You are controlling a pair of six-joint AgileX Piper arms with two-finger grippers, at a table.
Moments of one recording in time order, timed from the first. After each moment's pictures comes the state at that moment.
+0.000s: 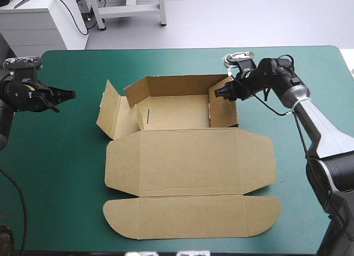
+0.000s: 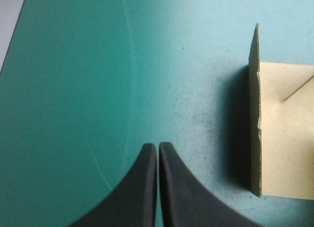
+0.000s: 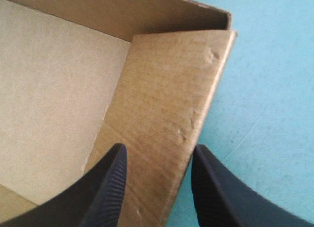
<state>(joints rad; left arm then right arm) 0.13 1.40 -1.37 -0.08 0.87 0.10 0.22 1.87 -1.69 0.26 0.88 -0.21</state>
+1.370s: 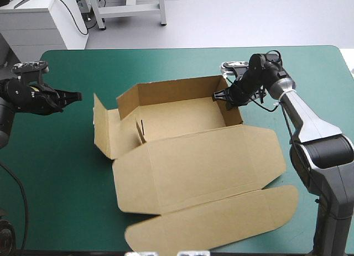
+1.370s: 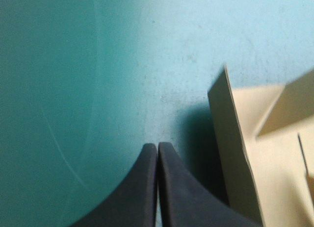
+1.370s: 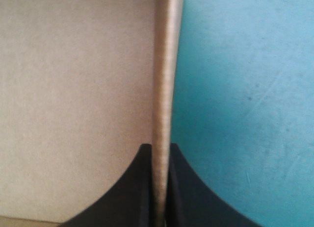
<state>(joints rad) 0.14 1.42 -1.37 -0.20 0.94 0.12 0.22 2.05 -1.87 0.22 1.14 -0.06</state>
